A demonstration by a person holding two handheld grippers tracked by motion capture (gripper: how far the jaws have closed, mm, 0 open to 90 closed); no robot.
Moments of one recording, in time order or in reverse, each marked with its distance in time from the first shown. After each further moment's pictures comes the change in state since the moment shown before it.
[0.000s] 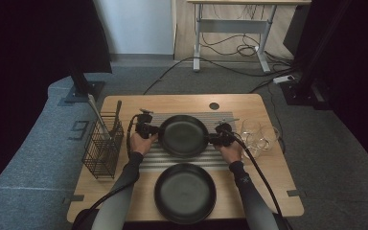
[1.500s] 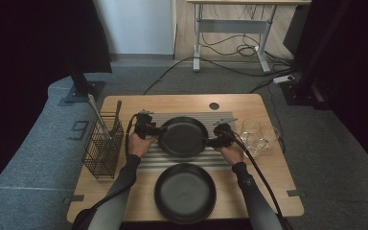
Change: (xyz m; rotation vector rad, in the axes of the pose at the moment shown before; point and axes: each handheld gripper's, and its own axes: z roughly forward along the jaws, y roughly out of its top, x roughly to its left) left arm -0.018 -0.006 -0.020 -0.126 0.067 0.163; right arm 0.015 0.006 -0.017 -0.009 -0.046 -0.128
